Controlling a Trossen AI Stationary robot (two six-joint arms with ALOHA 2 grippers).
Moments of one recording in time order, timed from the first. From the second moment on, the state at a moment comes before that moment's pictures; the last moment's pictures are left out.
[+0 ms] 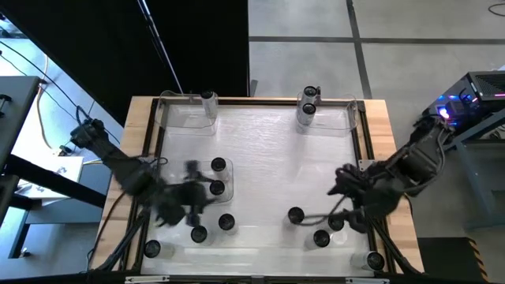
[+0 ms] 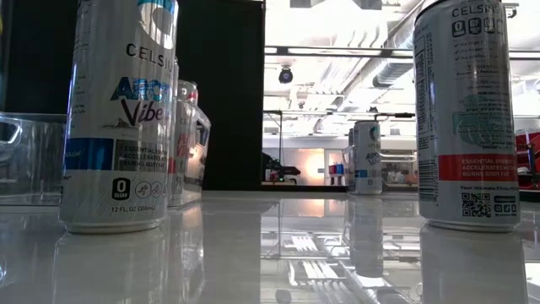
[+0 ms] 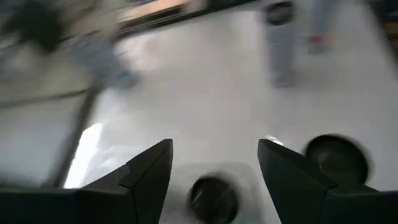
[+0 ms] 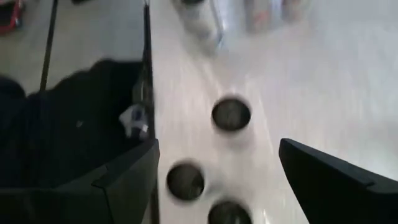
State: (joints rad) left arm -0.64 1.35 1.32 -0.83 -0.72 -0.24; right arm 0.76 1.30 1.63 -1.26 0.30 0.86
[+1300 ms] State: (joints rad) left arm -0.25 1.34 1.16 -0.33 -0.24 0.12; right arm 0.80 1.64 1.51 -1.50 0.01 0.78
